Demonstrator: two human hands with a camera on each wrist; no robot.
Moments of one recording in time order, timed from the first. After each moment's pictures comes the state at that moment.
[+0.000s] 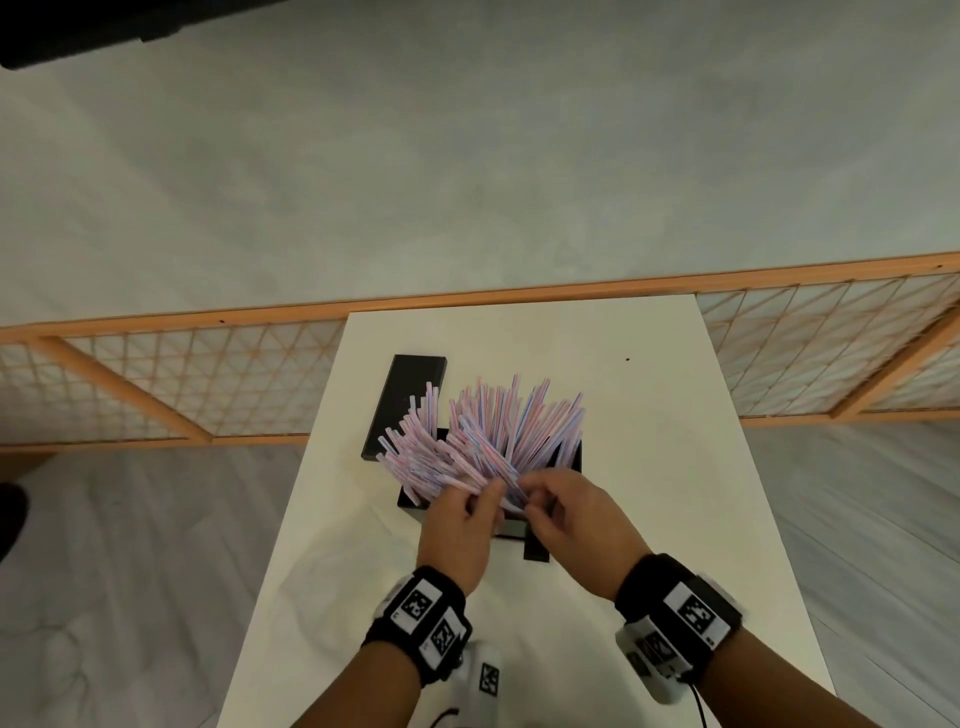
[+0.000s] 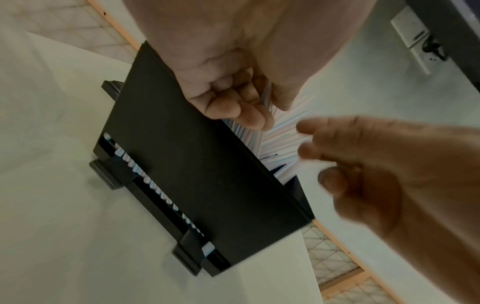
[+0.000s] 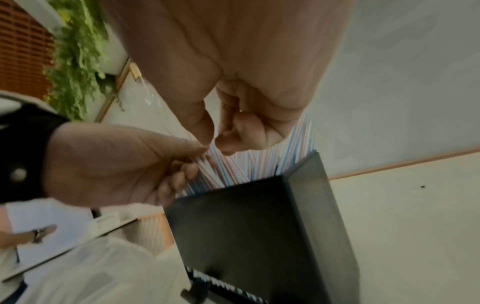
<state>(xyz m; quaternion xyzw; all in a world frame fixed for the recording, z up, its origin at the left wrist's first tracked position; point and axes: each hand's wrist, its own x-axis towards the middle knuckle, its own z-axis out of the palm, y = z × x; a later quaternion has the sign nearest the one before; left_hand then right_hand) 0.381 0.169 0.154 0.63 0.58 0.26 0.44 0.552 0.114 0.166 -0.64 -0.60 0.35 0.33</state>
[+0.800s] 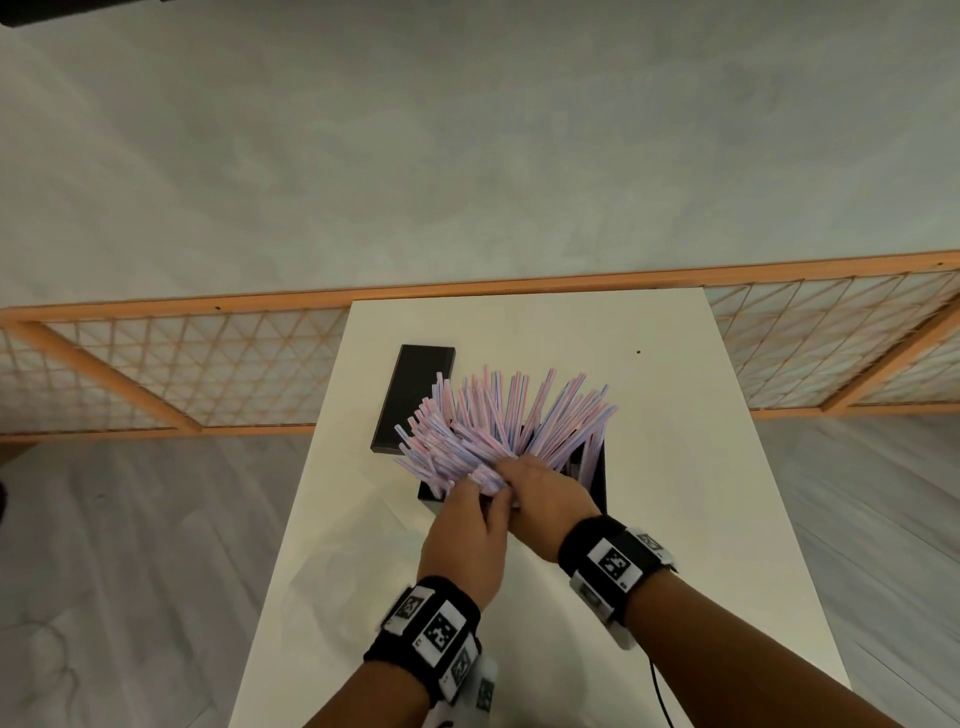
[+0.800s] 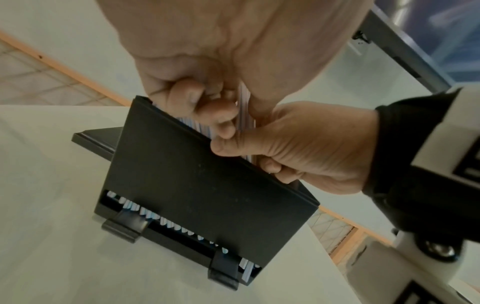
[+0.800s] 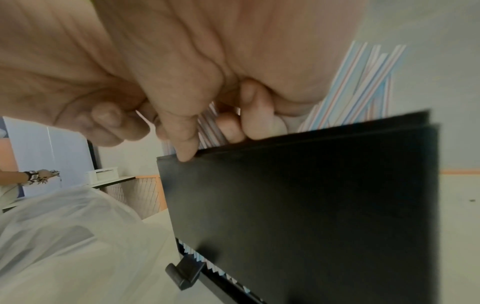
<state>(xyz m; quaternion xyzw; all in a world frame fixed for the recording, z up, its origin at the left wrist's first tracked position) 0.355 0.168 0.158 0.68 0.60 0.18 0.37 0.497 0.172 0.137 -0.67 -0.67 0.28 0.12</state>
